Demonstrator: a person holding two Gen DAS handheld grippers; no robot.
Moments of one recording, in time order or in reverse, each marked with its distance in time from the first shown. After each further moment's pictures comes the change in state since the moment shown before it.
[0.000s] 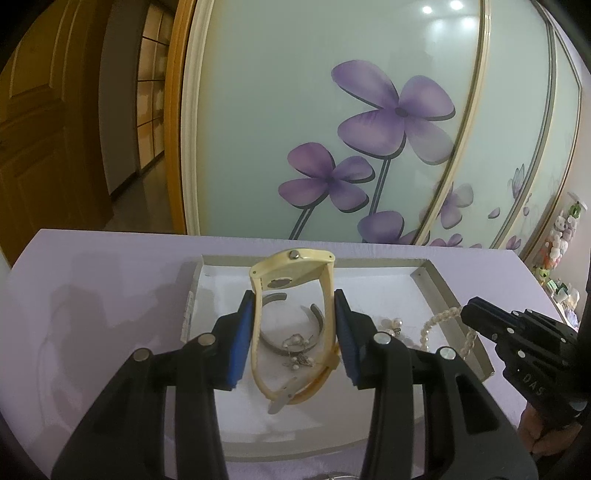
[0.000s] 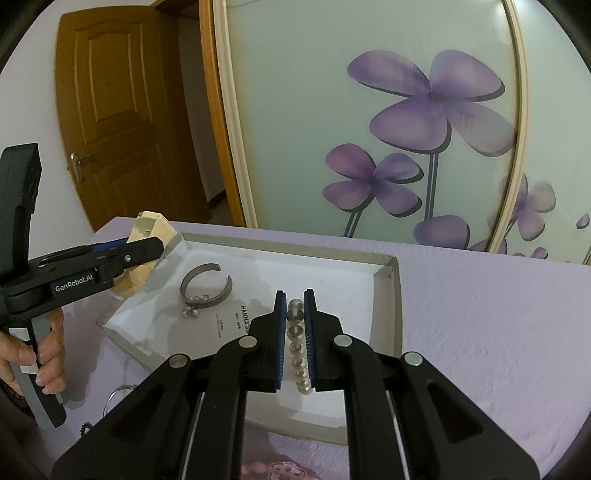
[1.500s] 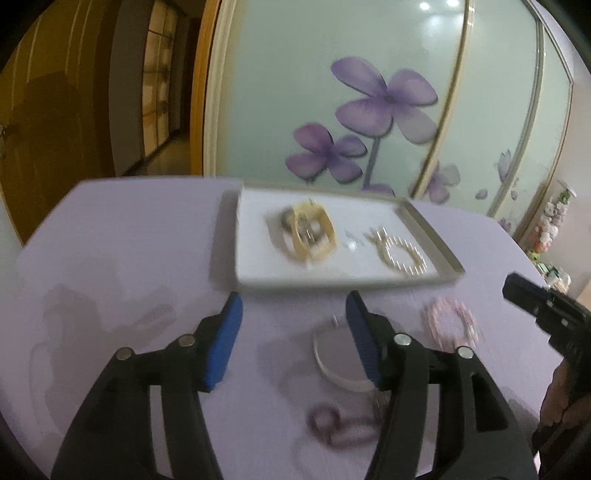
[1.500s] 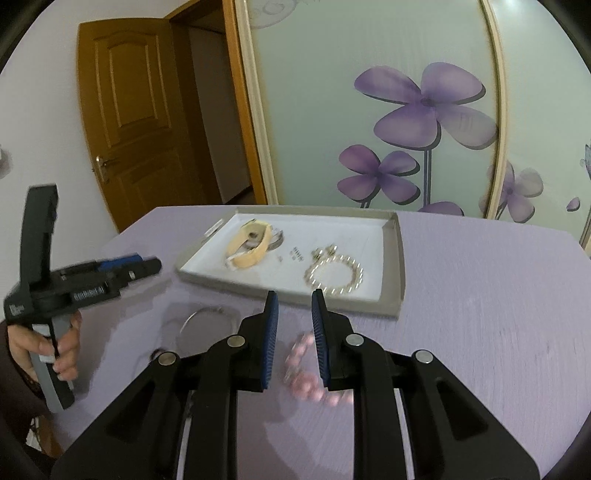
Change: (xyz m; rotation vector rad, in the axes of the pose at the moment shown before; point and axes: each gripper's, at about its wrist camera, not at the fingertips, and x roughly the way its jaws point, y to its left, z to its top) left arm -0.108 0.023 -0.099 0.001 0.048 -0.021; right arm -0.114 0.041 -0.073 0.028 -0.037 0.040
